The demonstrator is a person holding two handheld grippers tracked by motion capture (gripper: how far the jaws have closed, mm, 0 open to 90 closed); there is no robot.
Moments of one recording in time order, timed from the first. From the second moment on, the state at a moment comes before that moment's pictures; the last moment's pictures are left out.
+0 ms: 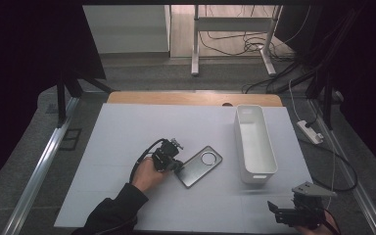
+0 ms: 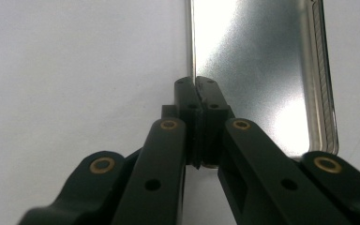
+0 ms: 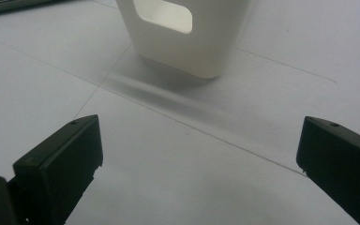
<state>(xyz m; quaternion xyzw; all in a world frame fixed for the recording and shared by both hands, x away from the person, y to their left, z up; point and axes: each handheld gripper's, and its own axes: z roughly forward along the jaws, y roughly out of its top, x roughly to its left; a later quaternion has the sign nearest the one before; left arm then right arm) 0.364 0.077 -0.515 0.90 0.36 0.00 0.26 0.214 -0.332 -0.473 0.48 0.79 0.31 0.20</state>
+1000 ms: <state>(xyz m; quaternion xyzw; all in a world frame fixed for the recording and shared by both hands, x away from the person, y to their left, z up) 0.330 0.095 -0.485 0.87 0.34 0.07 0.36 0.213 -0.334 -0.472 0.47 0.79 0.33 0.20</state>
